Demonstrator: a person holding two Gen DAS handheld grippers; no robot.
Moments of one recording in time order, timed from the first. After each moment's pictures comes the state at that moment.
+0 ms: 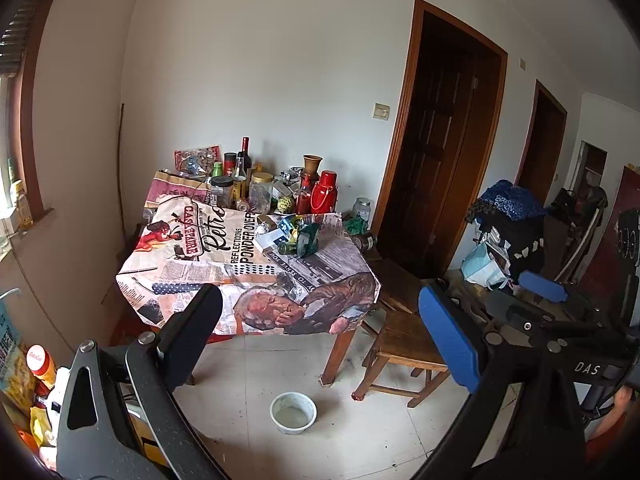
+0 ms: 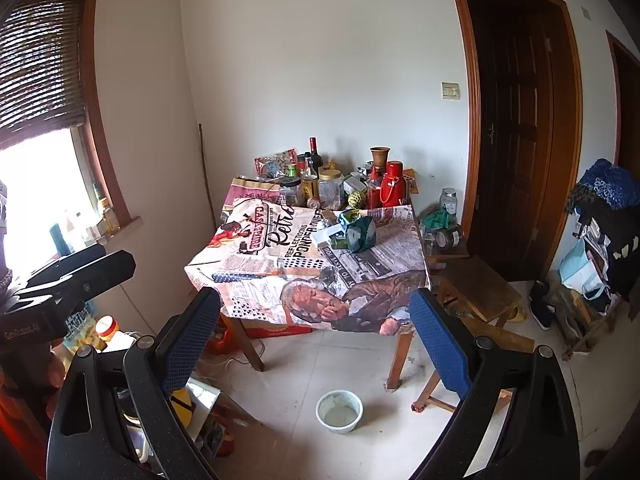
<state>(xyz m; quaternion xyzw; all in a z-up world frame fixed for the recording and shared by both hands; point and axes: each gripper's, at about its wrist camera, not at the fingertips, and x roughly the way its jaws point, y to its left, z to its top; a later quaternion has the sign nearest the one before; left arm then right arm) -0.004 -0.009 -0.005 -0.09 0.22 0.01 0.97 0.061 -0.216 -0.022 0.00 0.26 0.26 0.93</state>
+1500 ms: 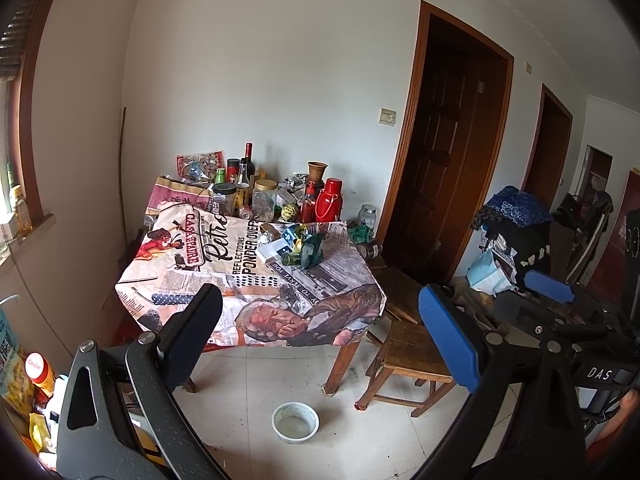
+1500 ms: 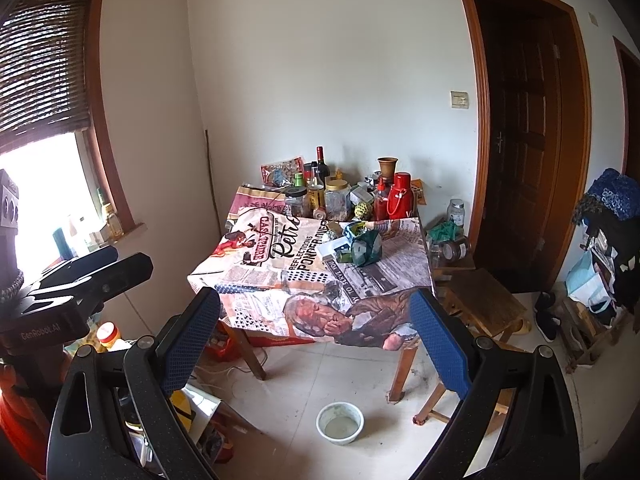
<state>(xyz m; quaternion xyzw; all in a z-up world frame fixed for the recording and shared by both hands) 0.024 -0.015 -0.008 -0.08 0.21 0.03 0.97 0.082 -0.219 -0.025 0.00 0.25 0.28 0.93</state>
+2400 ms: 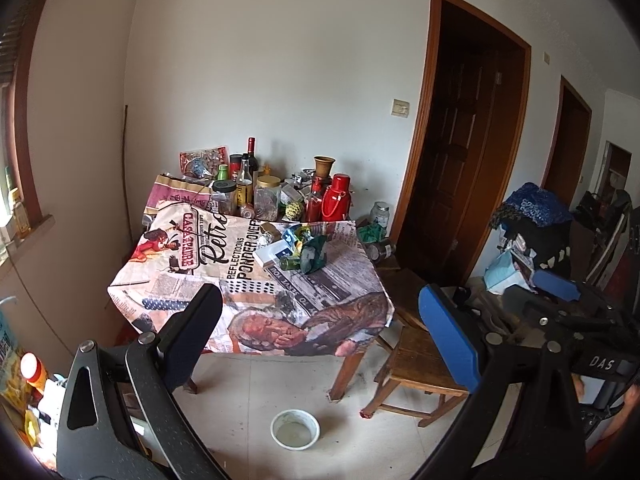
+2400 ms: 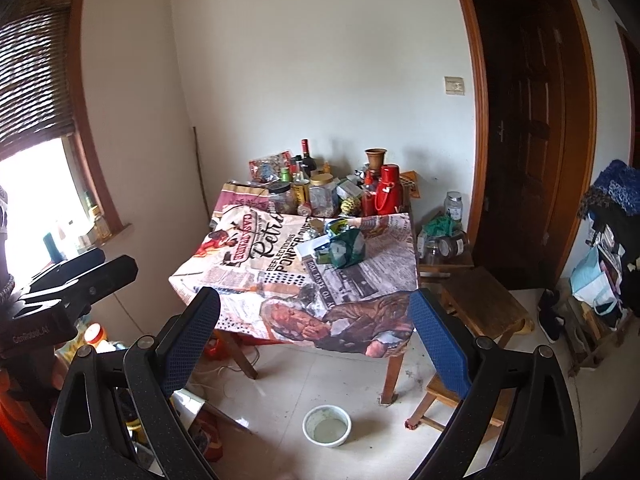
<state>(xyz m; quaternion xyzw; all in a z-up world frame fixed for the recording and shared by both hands) 0.109 -0.049 -0.016 -0.08 0.23 0.06 0.97 0.157 -0.252 -0.039 0.01 0.27 0.28 0.92</state>
